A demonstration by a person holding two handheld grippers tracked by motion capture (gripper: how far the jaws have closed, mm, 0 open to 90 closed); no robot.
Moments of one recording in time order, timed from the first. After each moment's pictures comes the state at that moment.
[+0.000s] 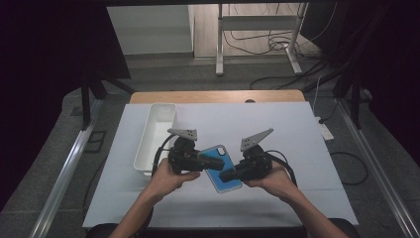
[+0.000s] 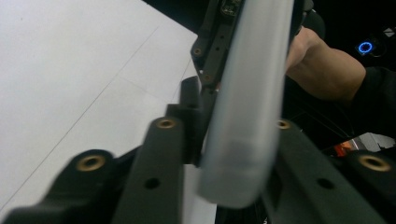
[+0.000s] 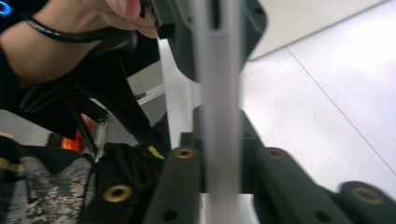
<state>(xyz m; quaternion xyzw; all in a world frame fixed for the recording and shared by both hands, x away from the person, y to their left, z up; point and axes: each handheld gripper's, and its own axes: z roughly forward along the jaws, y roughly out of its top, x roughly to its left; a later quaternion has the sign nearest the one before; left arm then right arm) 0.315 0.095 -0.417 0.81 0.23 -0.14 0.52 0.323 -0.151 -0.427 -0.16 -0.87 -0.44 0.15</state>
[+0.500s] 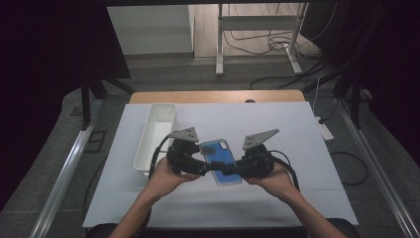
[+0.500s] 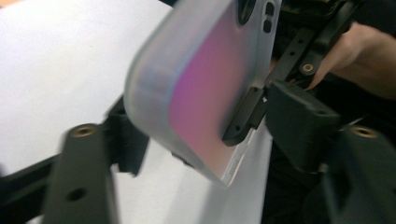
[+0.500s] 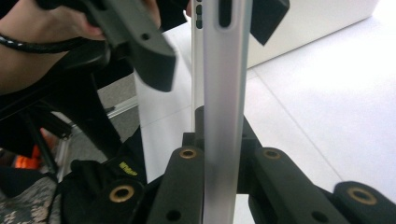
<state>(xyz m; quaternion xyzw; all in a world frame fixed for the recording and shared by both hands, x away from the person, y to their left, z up) 0.302 0.091 -0.401 0.83 0.25 -0.01 0.49 0.318 -0.153 -0.417 -0.18 -0.87 -0.46 0.07</state>
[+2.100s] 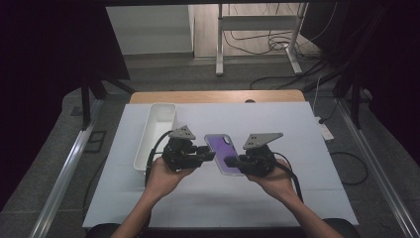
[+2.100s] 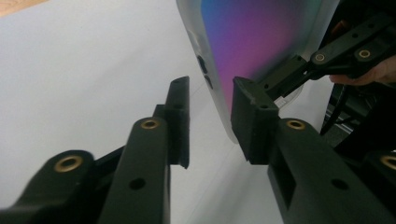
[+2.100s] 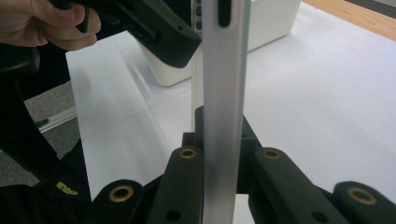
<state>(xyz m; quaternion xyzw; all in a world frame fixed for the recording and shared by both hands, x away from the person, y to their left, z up) 0.302 0.099 -0.403 0.82 0.33 0.03 0.46 0.312 -0.154 -0.414 -0.22 -0.86 -0.45 -0.05</state>
